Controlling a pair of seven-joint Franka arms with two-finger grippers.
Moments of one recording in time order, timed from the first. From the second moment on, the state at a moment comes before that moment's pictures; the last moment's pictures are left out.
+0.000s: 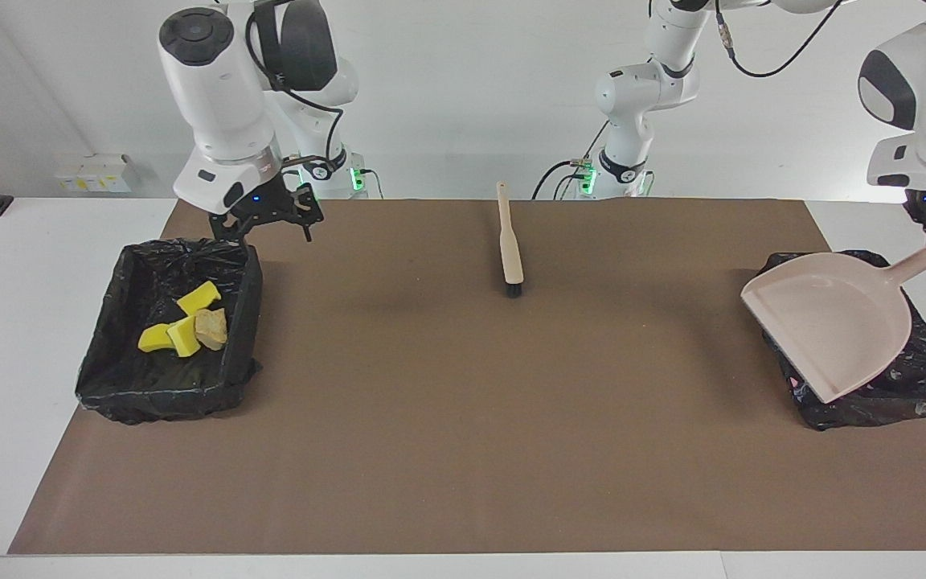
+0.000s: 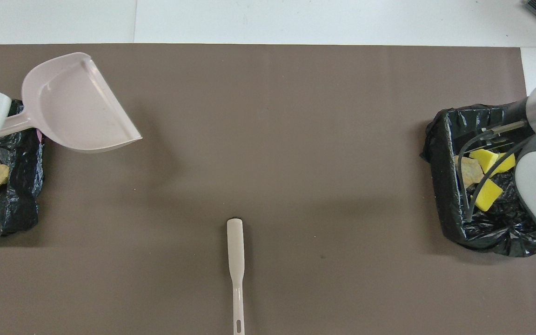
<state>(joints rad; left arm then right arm) -0.06 0.13 -0.06 -1.56 0.35 1.64 0.85 -0.06 0.07 0.09 -1.57 -0.07 1.64 -0.12</state>
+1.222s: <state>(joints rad) -0.54 0.30 -0.07 -1.75 0.01 2.06 -0.45 -0.09 -0.01 0.10 -1.61 -0.02 1.60 -0.03</state>
